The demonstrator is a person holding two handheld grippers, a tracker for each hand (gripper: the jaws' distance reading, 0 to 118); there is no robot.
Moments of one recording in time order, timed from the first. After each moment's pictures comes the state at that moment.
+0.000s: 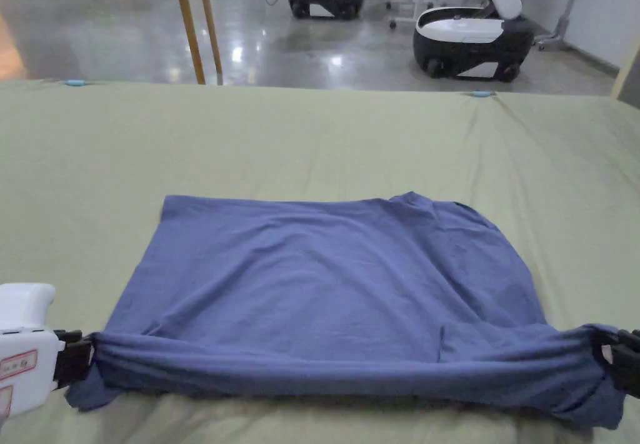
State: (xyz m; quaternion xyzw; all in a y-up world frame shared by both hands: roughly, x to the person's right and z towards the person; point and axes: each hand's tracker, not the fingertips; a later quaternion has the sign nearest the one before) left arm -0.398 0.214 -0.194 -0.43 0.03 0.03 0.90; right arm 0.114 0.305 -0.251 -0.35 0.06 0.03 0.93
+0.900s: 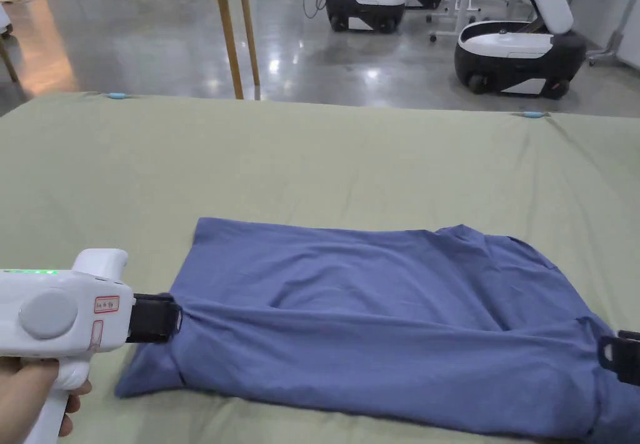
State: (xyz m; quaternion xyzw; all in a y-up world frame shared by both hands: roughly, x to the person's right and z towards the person) left arm -0.424 0.192 -0.293 -0.44 0.05 0.06 0.90; right arm 0.139 0.263 -0.370 -0.40 0.02 -0.01 0.92
